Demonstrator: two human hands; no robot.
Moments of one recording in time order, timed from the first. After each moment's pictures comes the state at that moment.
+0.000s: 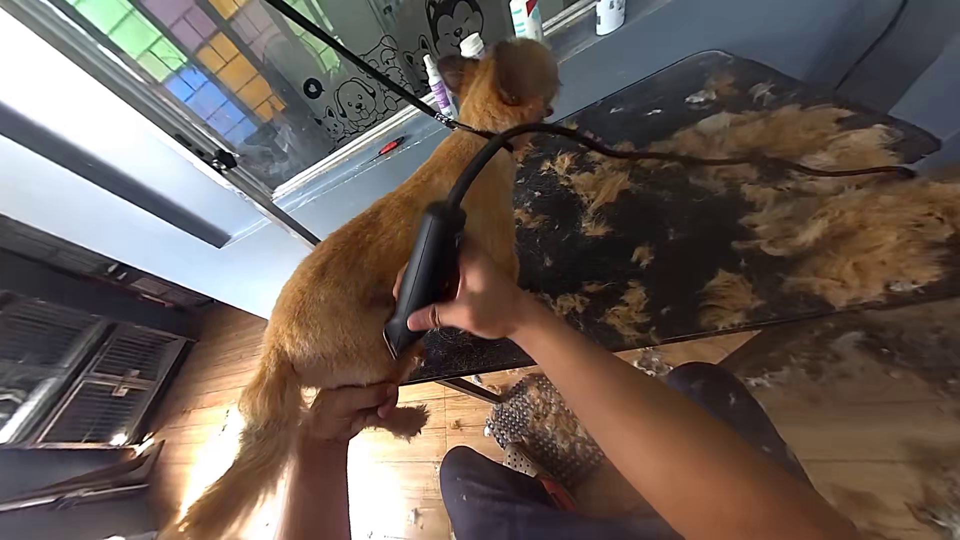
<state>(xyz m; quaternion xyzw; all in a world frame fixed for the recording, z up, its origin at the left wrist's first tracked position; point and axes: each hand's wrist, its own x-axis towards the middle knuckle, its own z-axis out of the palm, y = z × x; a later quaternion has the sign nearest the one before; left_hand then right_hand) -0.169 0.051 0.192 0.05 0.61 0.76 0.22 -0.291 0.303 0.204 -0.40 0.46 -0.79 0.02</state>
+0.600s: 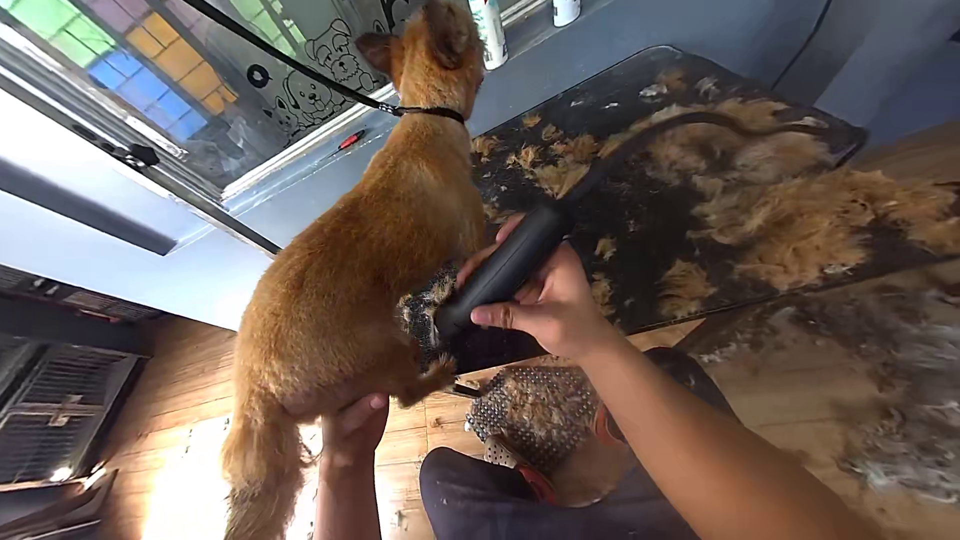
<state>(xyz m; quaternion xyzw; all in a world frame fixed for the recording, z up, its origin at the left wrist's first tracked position) -0.177 0.106 0.121 0.17 0.59 0.78 -0.13 -0.275 0.391 0.161 -0.32 0.40 -0.85 -0.06</state>
